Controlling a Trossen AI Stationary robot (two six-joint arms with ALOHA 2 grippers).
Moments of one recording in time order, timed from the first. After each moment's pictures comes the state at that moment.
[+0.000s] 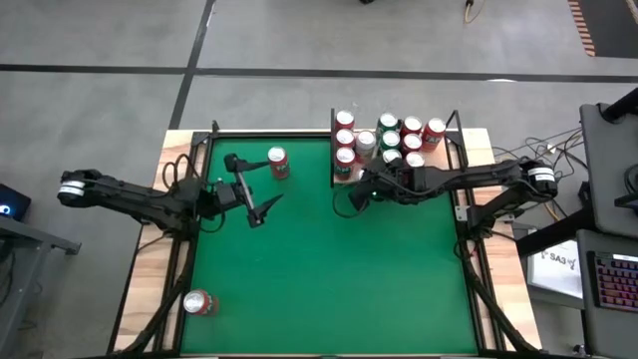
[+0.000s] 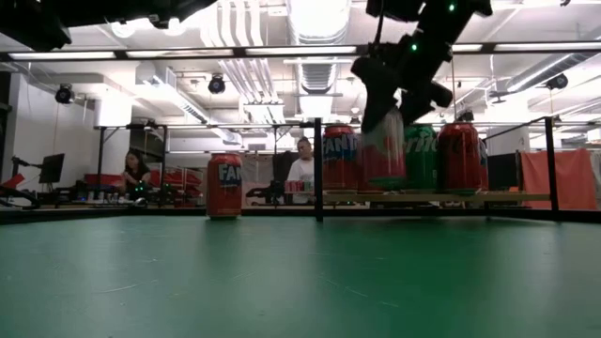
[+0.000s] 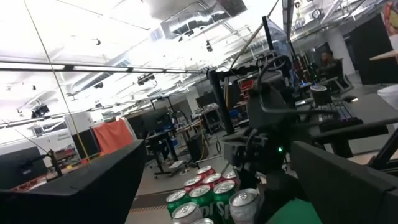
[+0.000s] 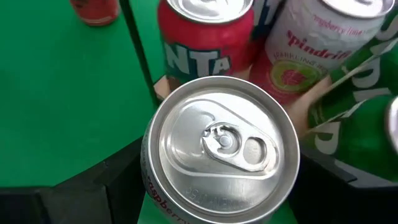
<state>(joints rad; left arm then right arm) -0.07 0.92 0.39 0.88 -0.33 0.49 -0.08 1.46 1.06 -0.58 0.53 0.64</state>
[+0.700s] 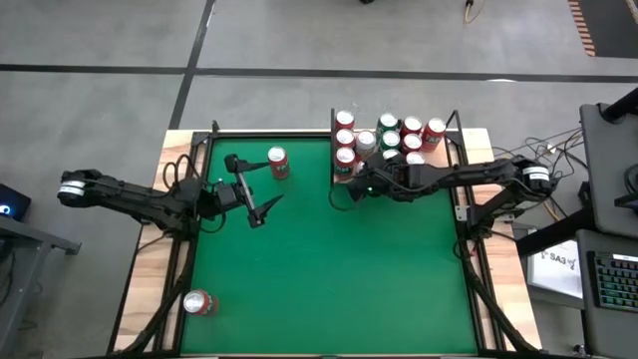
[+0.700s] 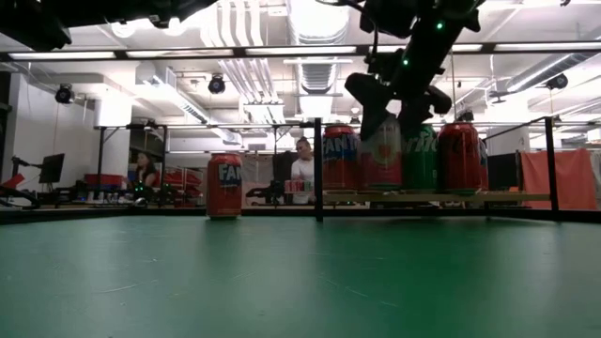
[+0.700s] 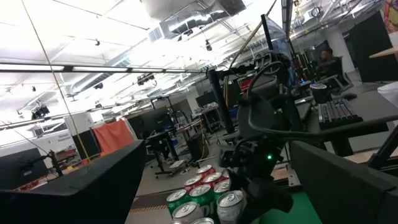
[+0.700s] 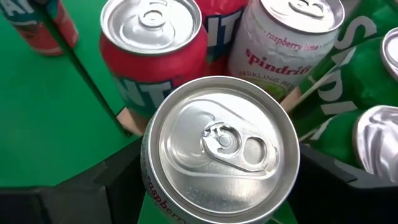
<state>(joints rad) -0.07 0.92 0.39 0.89 -0.33 0.49 -0.13 1.50 1.06 -0.54 0.63 0.68</state>
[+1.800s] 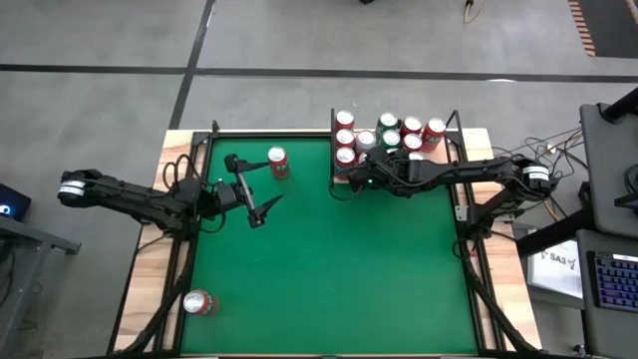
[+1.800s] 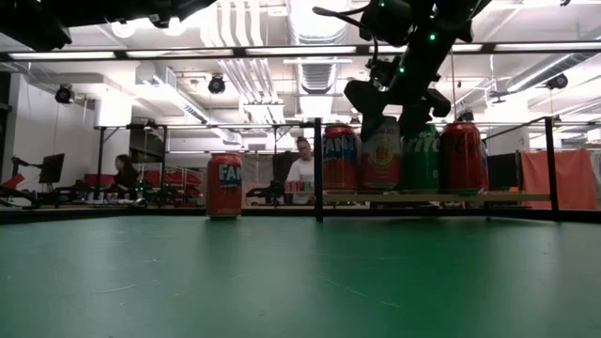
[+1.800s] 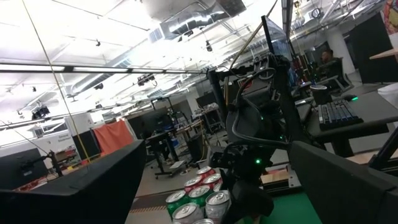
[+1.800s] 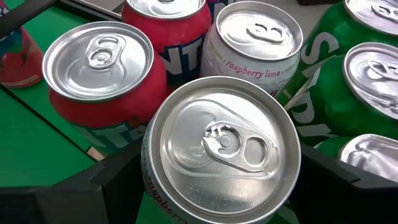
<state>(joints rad) -0.07 0.92 0.39 0.89 -0.33 0.49 -0.19 1.51 1.04 -0.48 0.68 0.68</state>
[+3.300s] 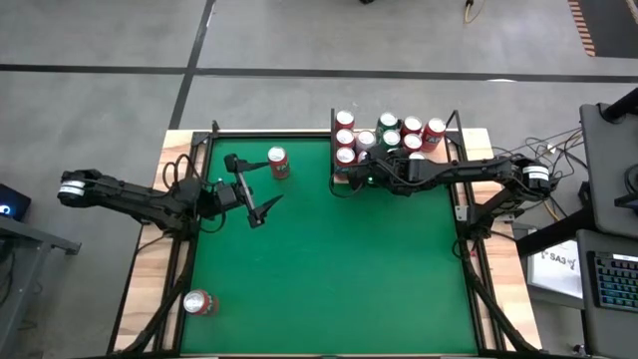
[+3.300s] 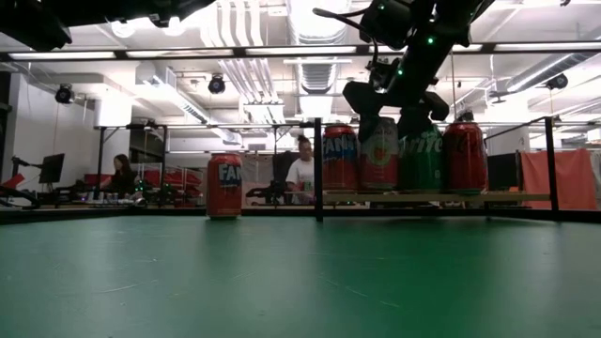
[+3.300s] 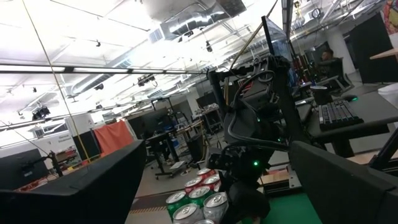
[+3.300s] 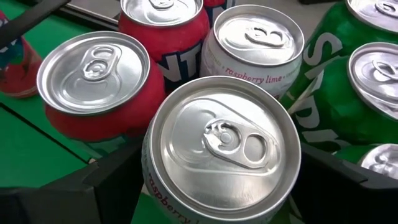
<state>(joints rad) -0.07 0.92 0.40 0.89 -0.33 0.50 -0.21 1.51 1.02 -0.43 0.67 0.68</state>
